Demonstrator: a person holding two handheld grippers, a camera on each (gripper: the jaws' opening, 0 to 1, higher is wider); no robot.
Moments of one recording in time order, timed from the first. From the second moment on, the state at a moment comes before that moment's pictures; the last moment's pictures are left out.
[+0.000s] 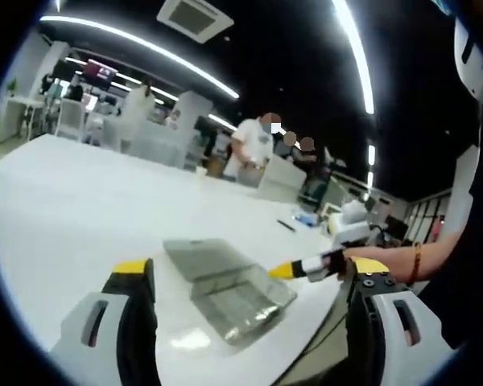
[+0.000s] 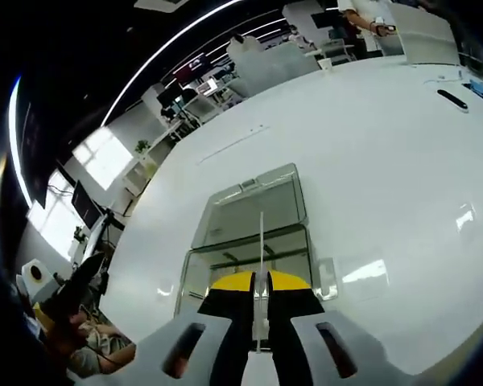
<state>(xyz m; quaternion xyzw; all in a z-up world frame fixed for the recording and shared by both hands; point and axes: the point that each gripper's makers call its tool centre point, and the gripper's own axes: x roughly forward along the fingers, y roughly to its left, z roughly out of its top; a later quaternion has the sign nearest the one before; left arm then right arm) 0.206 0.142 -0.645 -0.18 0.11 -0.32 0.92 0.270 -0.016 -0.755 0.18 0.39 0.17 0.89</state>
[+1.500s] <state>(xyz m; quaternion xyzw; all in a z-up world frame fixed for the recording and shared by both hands) 0.210 0.146 -0.653 -0.19 0.12 -0.32 0.92 0.269 -0.011 -0.764 0.08 0.41 0.18 0.89</state>
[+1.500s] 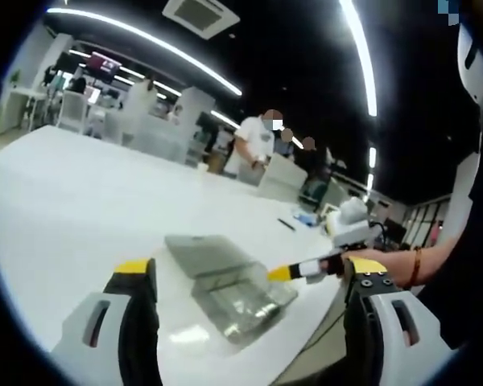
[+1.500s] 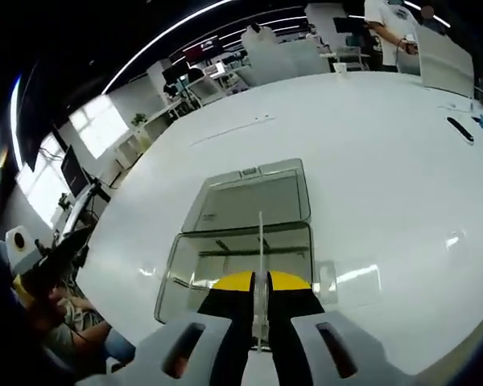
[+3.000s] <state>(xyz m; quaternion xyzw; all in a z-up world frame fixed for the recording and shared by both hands) 0.224 0.142 -0.662 -0.21 0.15 -0.34 0.91 0.269 -0.002 -0.762 0.03 0.45 0.20 0.87</state>
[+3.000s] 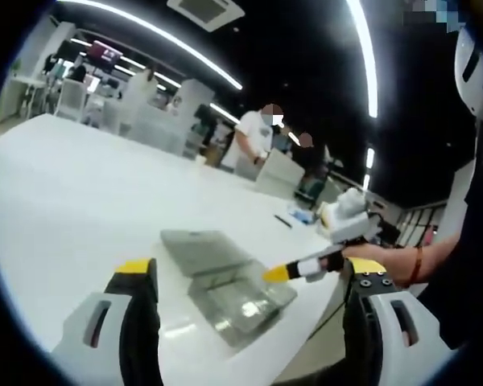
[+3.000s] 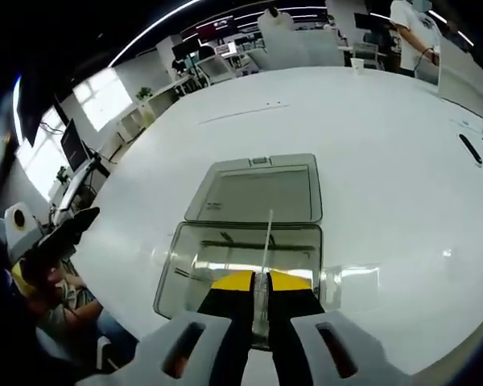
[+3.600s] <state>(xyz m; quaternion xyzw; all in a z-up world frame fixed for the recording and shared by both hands) 0.232 0.139 -0.666 -0.22 0.16 -0.33 0.90 0.268 0.001 -0.765 0.01 0.45 0.21 0.87</state>
